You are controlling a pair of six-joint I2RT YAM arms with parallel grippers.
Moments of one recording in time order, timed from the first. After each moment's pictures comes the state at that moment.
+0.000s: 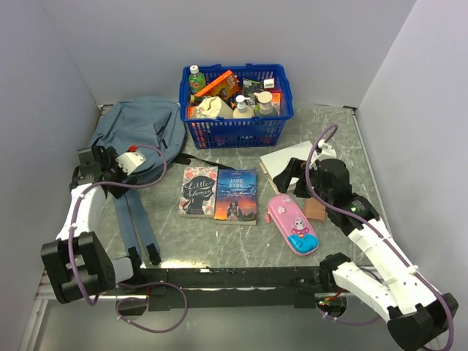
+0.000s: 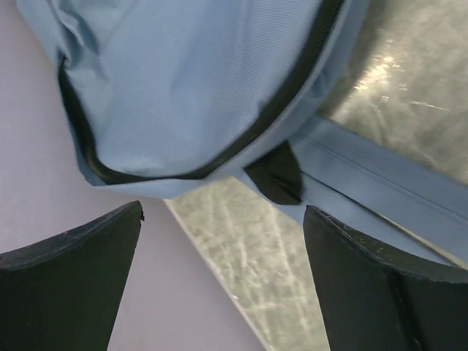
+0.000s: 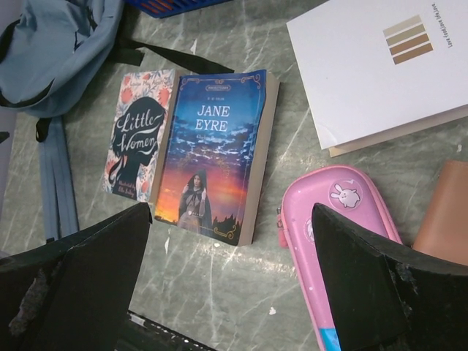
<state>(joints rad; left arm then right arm) 0.28 1.23 0.84 -0.42 0.21 1.07 0.42 0.81 0.81 -0.49 -0.02 0.55</state>
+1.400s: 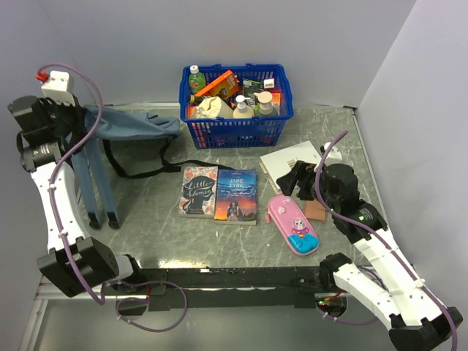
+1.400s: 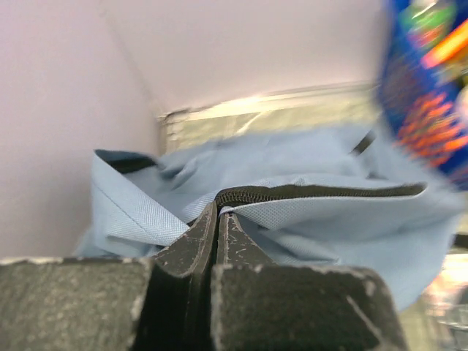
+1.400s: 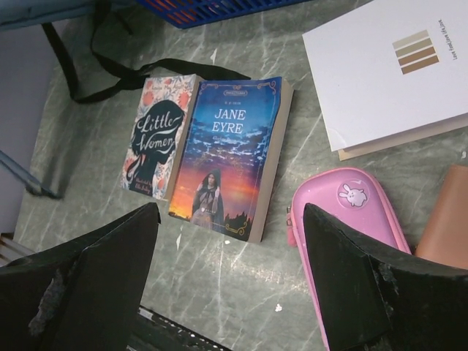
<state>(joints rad) 0.45 1.28 1.37 -0.30 0.45 0.24 0.42 0.72 0.81 -0.51 -0.03 0.54</state>
